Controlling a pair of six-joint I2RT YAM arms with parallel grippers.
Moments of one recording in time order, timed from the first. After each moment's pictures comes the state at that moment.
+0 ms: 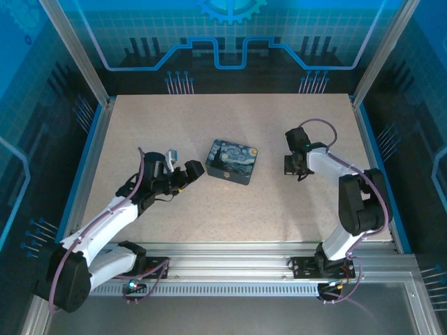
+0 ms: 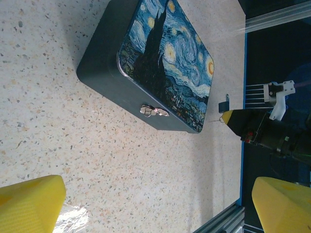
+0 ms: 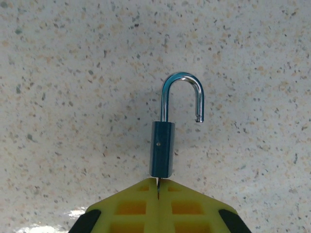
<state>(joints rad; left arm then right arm) -0.33 1.05 0.60 -0.17 0.40 -0.94 0.23 1.66 1.05 -0.62 0.23 0.31</state>
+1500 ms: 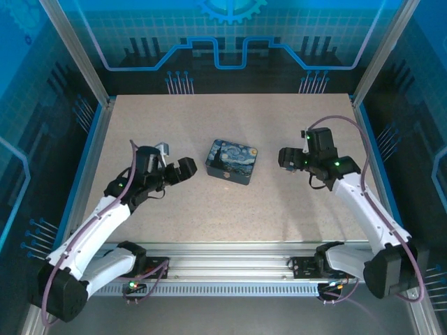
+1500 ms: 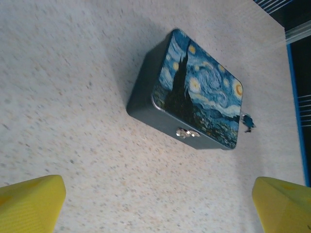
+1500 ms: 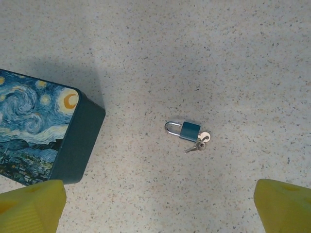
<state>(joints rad) -0.33 0.97 0.79 -0.51 0.15 -0.70 0.25 1.13 0.98 -0.67 0.06 0.32</state>
